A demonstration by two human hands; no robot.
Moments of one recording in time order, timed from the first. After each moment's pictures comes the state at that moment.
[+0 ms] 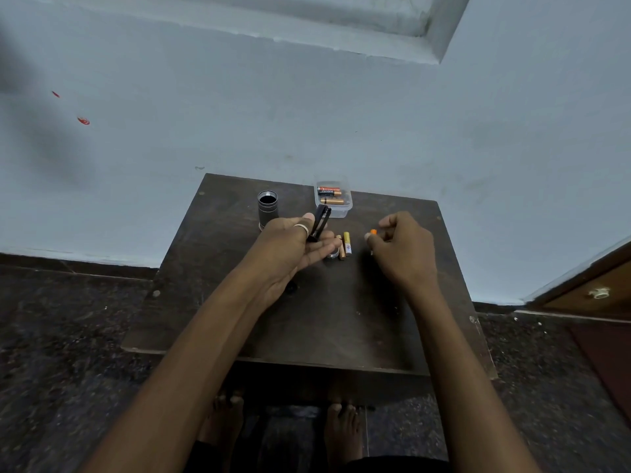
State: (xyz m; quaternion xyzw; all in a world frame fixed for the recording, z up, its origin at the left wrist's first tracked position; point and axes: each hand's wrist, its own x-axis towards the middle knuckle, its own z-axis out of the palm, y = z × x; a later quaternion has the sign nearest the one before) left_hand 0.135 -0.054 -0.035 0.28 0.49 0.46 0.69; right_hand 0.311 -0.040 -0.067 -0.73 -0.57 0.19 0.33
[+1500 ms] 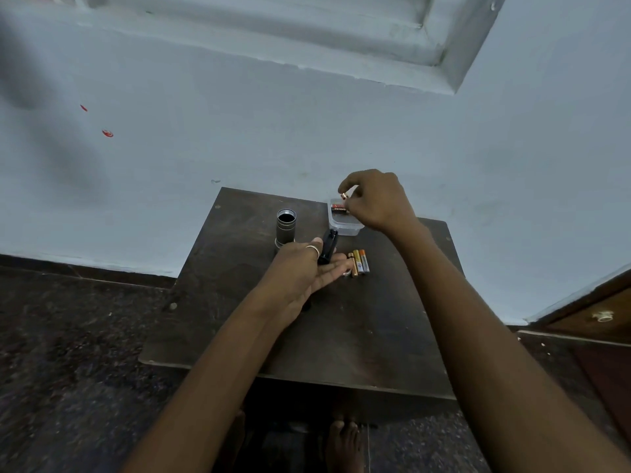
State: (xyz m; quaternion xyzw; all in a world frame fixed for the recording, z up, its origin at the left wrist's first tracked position) left_hand 0.133 -0.050 -0.036 0.17 0.48 0.46 0.73; right_hand 0.270 0.056 -0.021 -0.63 -0.74 0.11 0.20
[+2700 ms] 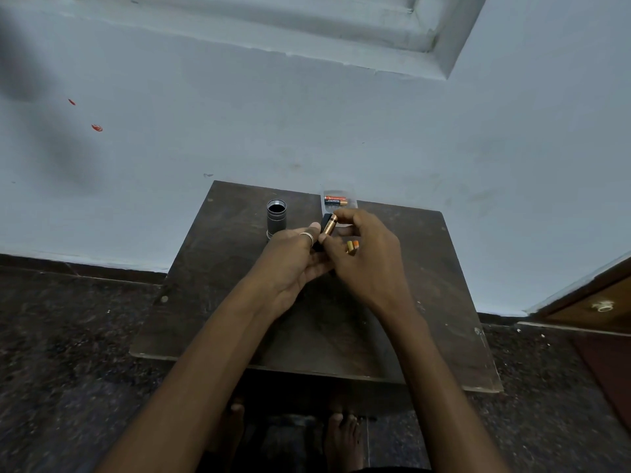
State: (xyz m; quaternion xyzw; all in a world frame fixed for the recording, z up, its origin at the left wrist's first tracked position) left_hand 0.133 -0.054 -0.041 0.26 0.45 0.47 0.71; right_hand 0.255 -0.058 -0.050 -0.58 -0.68 0.17 0.42
